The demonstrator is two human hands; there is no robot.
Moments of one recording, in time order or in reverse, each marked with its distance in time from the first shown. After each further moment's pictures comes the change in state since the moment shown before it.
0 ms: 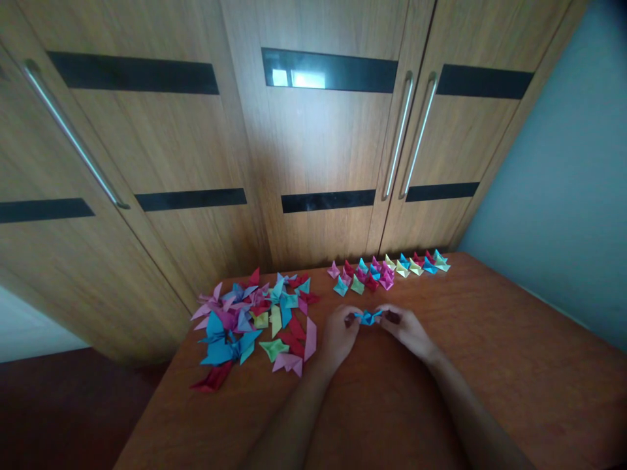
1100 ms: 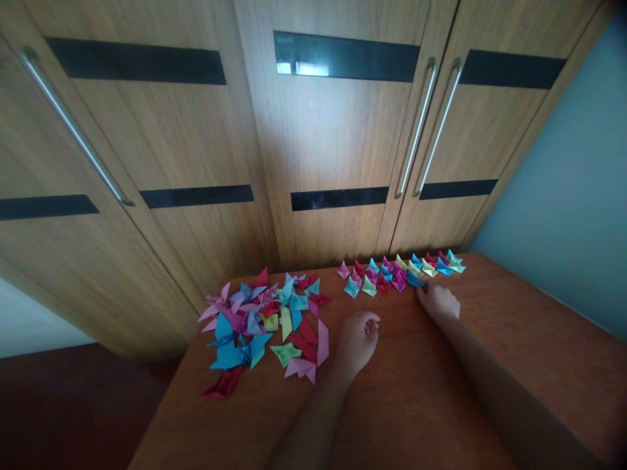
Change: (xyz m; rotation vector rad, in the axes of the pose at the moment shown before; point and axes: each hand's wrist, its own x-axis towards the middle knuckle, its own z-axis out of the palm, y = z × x) left_hand -0.004 0.003 0.003 0.053 -0.048 -0.010; right_hand 0.064 0.034 -0.058 -0.947 0.343 0.658
